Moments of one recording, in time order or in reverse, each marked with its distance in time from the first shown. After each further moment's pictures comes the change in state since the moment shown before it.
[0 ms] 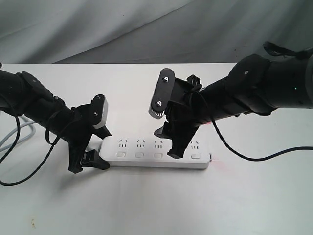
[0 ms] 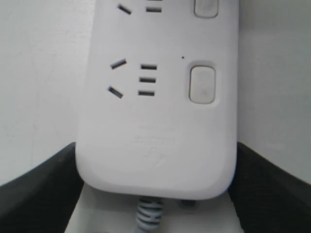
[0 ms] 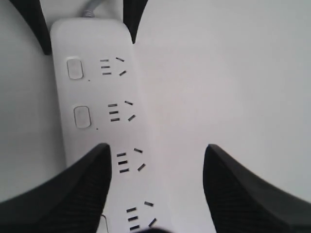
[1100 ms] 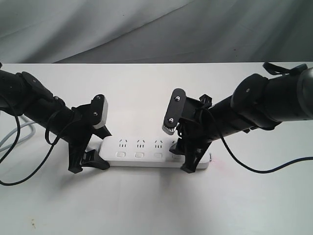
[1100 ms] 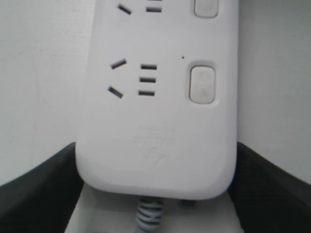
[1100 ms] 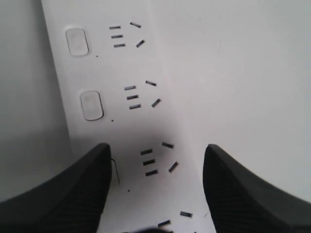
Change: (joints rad) left arm 0.000 0.000 0.000 0.000 0.000 0.000; right arm -0.049 0.066 0.072 -0.008 -0.033 0.002
